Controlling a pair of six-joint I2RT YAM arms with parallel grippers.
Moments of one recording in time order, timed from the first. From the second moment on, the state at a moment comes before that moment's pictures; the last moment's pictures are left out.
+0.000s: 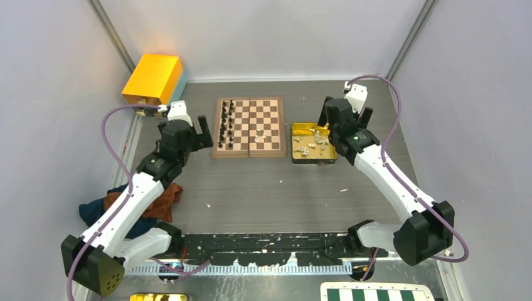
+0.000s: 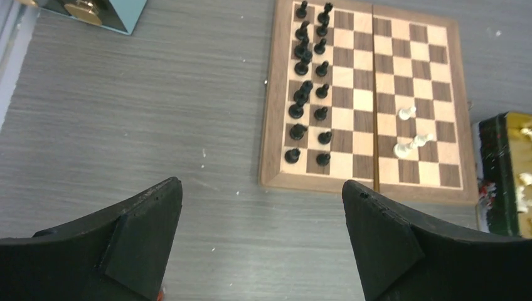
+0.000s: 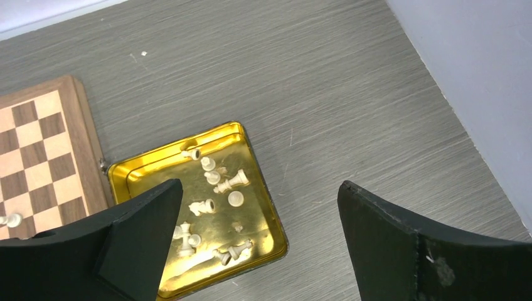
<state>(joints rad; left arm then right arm) -0.38 1.00 0.86 -0.29 -0.38 -0.34 0.39 1.24 1.07 -0.39 0.70 0.39</state>
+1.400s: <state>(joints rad) -0.44 0.86 0.87 -0.63 -0.51 -0.44 0.60 1.92 1.60 -0.38 0.29 0.24</state>
